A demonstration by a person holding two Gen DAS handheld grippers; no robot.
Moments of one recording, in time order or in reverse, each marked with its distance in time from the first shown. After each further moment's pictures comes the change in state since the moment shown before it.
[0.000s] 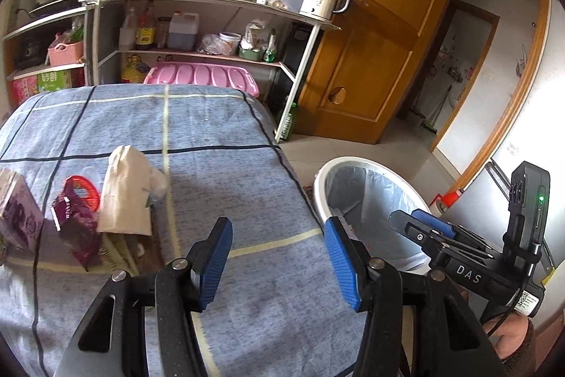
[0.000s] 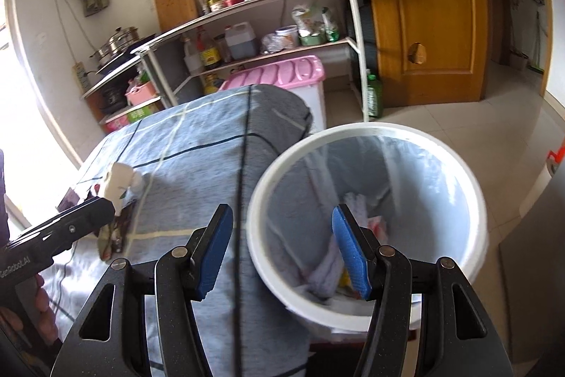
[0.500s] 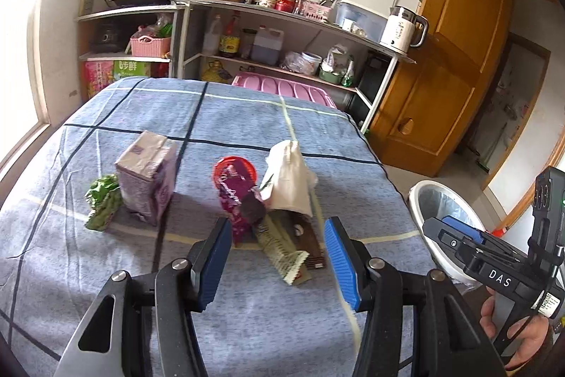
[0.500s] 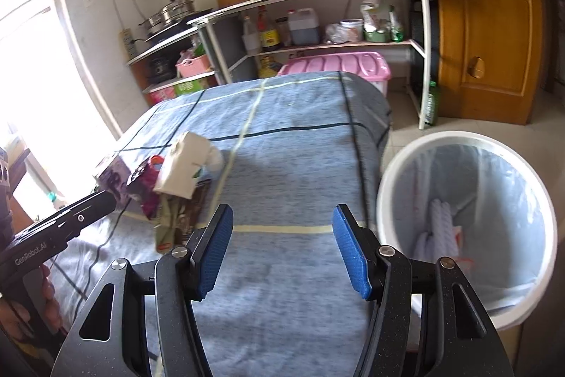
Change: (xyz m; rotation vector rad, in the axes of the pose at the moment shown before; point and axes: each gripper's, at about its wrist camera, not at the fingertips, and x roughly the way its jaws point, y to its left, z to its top) left arm -0.064 0.099 -0.029 -0.137 -0.093 0.231; right arm 0.032 0.100 -0.011 -0.144 0.046 0.149
